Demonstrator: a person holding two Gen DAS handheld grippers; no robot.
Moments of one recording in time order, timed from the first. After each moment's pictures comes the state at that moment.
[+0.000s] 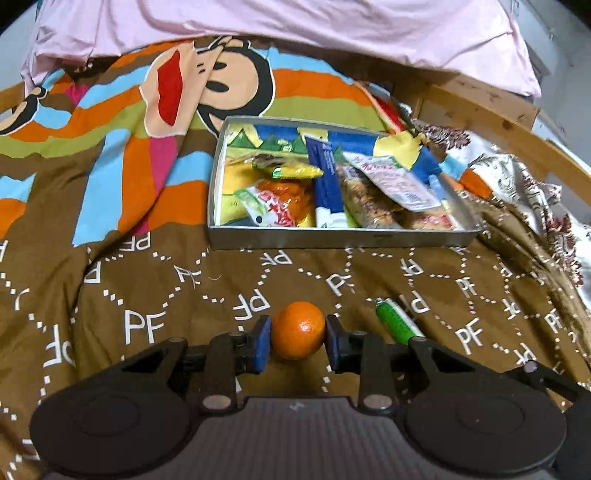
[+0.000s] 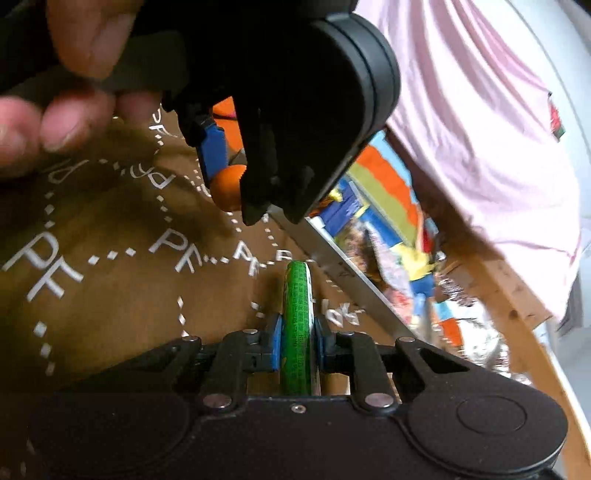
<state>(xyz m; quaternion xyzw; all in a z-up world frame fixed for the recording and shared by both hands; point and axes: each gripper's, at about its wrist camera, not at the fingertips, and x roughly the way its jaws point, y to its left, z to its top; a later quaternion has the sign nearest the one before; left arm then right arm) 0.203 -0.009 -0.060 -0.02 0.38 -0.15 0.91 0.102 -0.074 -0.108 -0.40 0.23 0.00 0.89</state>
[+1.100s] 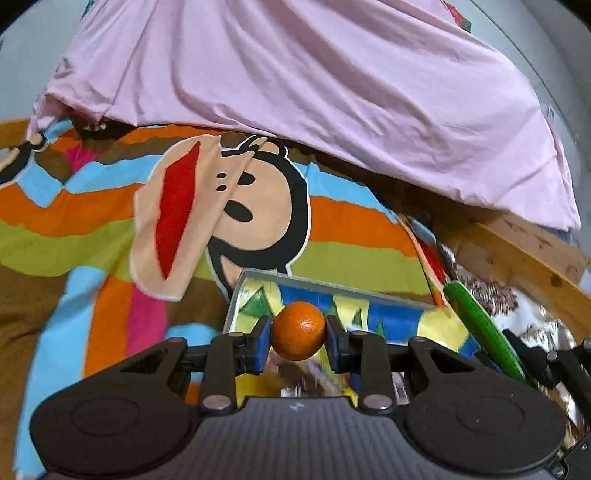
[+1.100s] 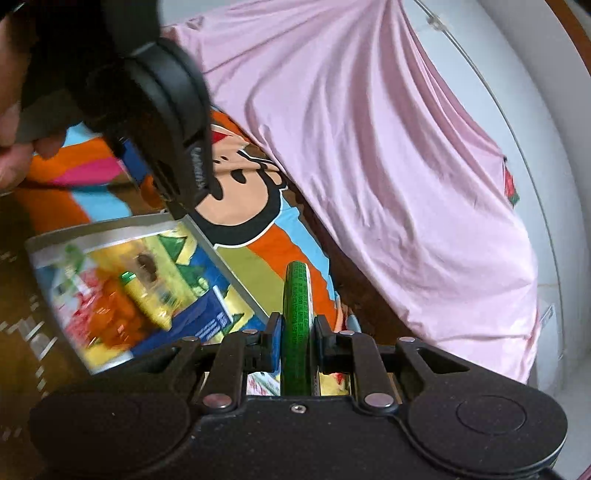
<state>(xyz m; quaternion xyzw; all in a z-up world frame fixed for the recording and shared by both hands) 0.372 -0.002 -0.032 -0.12 0.23 -0.12 0.96 0.289 -0.120 -0.038 -0.41 0.09 -0.03 0.91</state>
